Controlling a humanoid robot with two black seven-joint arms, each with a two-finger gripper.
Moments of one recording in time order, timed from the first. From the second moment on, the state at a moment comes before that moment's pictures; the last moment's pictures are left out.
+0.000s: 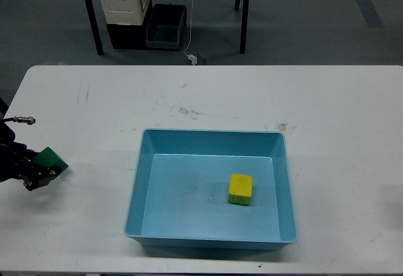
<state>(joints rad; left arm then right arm) -0.63 1.02 -0.50 -1.21 2.16 -0.29 -0.49 -0.40 -0.24 1.62 1.67 -0.60 0.14 0.37</state>
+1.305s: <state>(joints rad) -1.34 0.55 0.05 -1.53 2.18 -0.49 -0.49 -0.42 -0.23 1.62 1.66 -0.60 0.14 0.37</state>
